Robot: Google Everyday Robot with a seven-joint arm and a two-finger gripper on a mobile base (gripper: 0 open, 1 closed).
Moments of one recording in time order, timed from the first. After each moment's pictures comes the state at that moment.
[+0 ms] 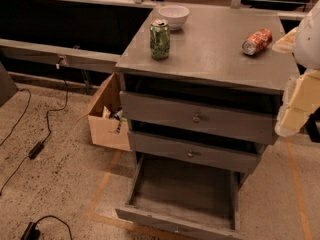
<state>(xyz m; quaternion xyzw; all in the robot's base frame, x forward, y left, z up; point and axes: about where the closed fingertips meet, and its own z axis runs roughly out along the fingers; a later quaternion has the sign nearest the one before) 0.438 -0.216 0.977 -0.60 0.78 -0.04 0.16</state>
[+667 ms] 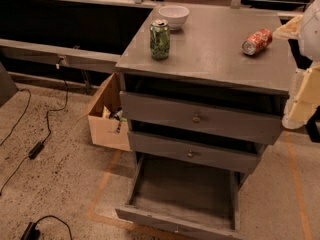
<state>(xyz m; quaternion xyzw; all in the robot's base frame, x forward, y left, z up) 0.447 -0.220 0.993 -0.64 0.75 -0.07 0.18</state>
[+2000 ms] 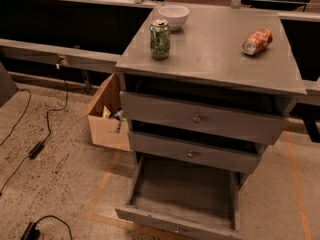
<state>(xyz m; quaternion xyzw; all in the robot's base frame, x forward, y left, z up) 0.552 -0.306 1.044 -0.71 0.65 -0.23 0.14</state>
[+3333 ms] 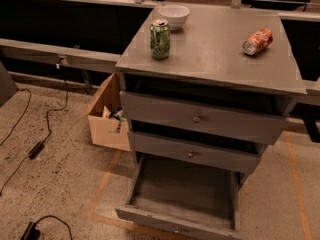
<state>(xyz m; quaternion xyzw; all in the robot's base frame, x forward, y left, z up) 0.613 -0.311 1.045 -0.82 0.49 -0.23 0.20</state>
